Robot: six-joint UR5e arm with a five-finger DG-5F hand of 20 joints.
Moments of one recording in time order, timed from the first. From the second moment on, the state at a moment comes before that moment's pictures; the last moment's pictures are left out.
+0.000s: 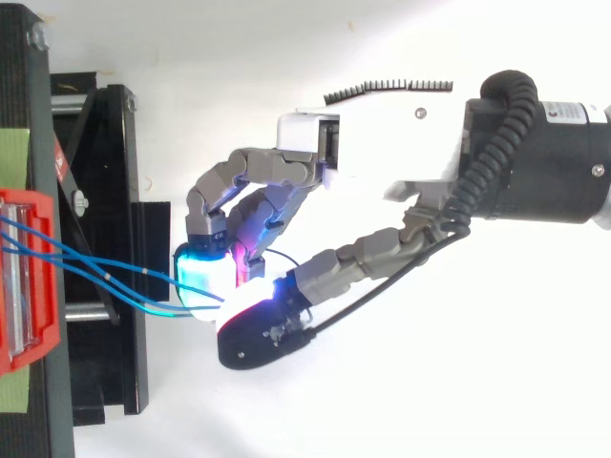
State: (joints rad) arm 0.10 -2.27 -1.12 -3.04 -1.40 -0.19
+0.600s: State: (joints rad) arm 0.10 -2.27 -1.12 -3.04 -1.40 -0.19
